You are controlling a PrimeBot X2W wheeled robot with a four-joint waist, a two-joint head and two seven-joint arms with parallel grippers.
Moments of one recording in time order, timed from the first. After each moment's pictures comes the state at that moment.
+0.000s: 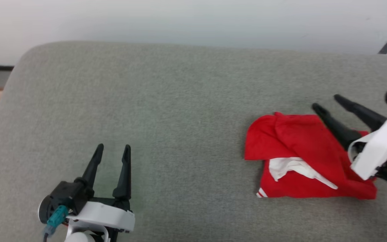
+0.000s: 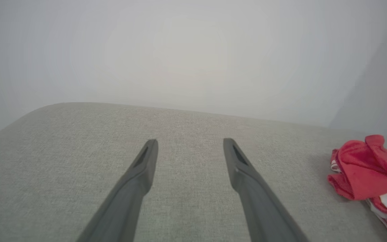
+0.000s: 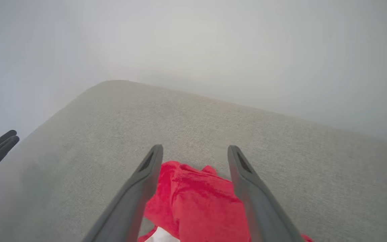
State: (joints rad) left arm -0.12 0.10 -0.03 0.13 -0.24 -0.13 -0.26; right arm -0.46 -0.56 0.33 -0.01 0.84 0.13 0.36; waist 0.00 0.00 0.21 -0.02
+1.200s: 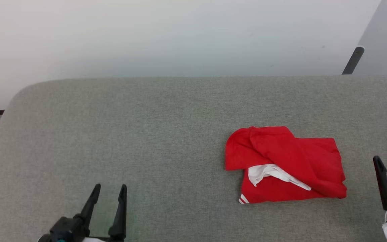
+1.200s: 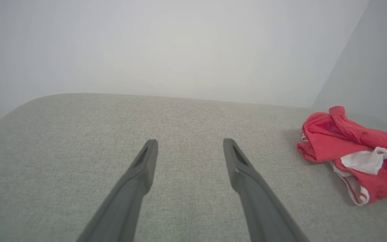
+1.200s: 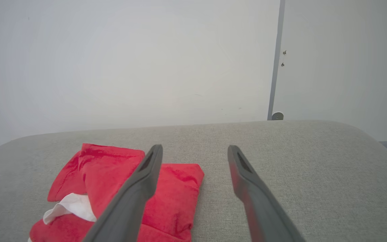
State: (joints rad) left arm 0.04 0.15 -0.05 0.14 -0.27 -0.11 -0.26; right arm -0.05 -0.50 0.09 0.15 0.66 0.13 -0.21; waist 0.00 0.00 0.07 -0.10
